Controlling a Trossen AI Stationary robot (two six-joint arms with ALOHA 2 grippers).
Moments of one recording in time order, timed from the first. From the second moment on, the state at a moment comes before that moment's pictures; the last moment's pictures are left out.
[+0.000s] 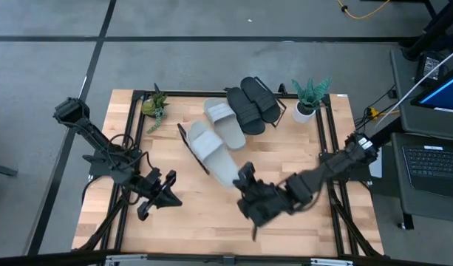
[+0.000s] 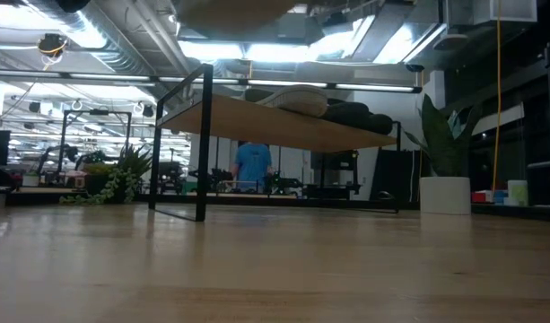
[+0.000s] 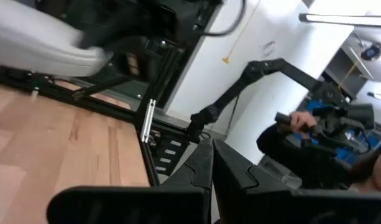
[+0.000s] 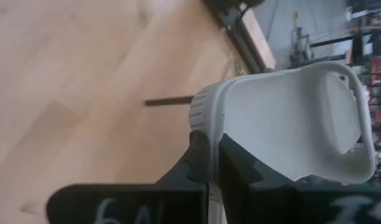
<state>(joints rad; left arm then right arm) -0.76 1.07 0.36 0.85 -0.40 -0.47 0.57 1.82 1.75 -0.88 0.75 -0.41</state>
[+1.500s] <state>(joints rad) -0.76 1.07 0.36 0.79 -0.40 -0.28 0.15 1.82 1.74 -0.74 0.34 -0.69</state>
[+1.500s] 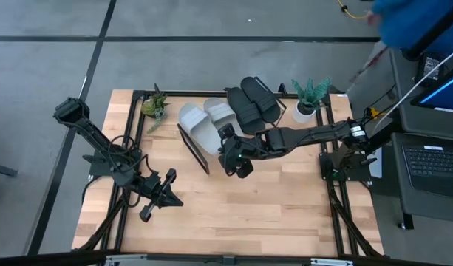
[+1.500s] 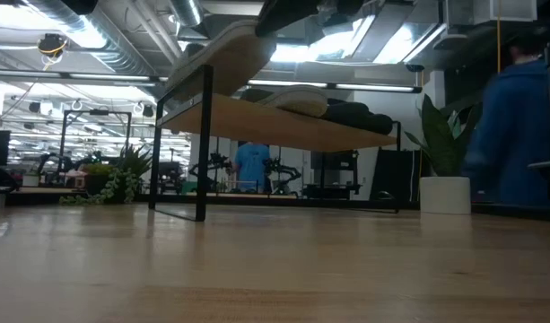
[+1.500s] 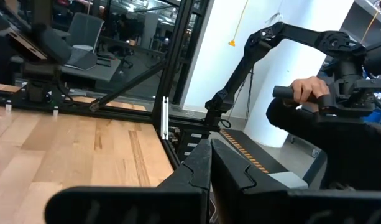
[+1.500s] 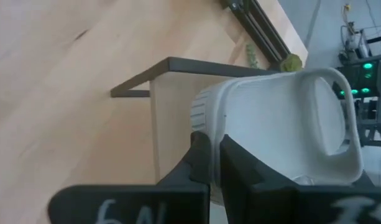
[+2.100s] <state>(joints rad) -0.76 1.07 0.36 0.79 -0.40 -0.28 0.13 1.87 1.74 -0.76 0.26 -0.68</state>
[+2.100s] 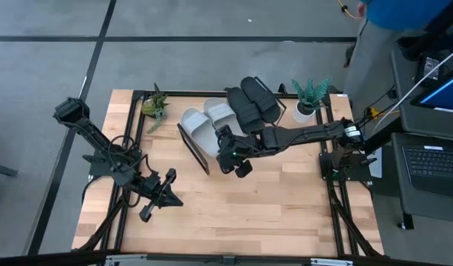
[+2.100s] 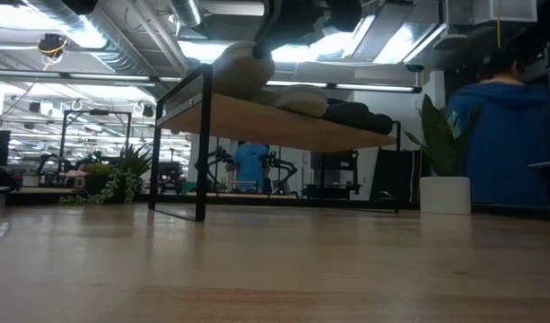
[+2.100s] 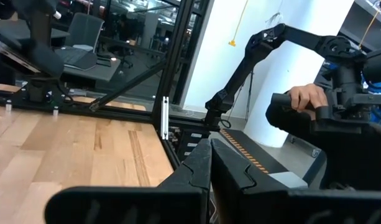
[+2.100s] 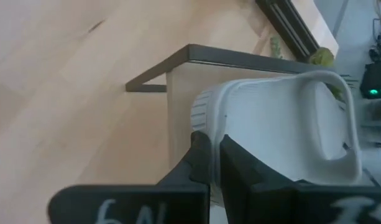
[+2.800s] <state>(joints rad) -0.76 1.07 0.36 0.80 -0.40 -0.28 0.11 1.90 1.74 -0.78 0.23 -0.68</state>
